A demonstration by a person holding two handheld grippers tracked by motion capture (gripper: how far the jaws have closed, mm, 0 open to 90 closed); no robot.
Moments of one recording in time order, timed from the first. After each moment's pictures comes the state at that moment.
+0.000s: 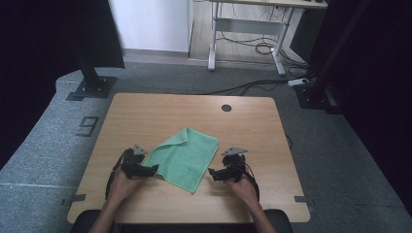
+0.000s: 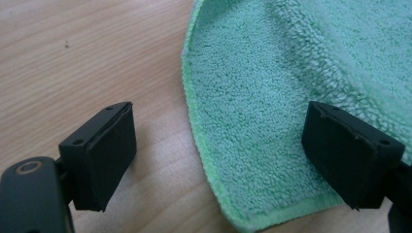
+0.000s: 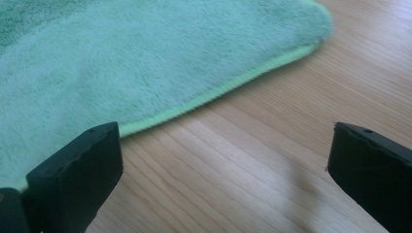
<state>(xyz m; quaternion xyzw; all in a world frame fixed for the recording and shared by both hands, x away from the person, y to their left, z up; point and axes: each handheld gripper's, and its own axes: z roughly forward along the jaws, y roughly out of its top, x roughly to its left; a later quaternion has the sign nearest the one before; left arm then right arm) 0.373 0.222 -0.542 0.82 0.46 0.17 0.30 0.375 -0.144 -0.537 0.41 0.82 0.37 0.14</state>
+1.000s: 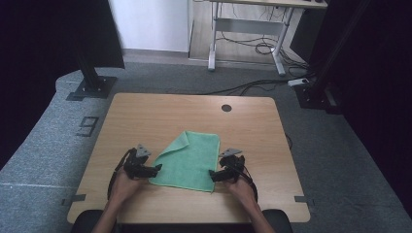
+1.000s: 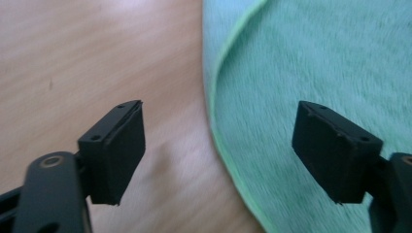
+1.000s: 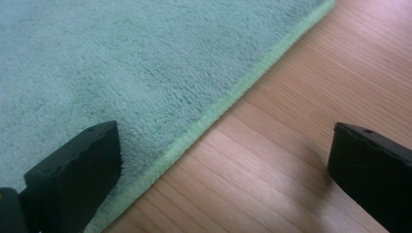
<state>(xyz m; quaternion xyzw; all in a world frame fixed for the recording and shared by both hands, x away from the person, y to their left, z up) 0.369 0.202 -0.524 0.83 0.41 0.19 0.33 0.380 -0.144 -0.550 0.42 0.83 0.32 0.17</state>
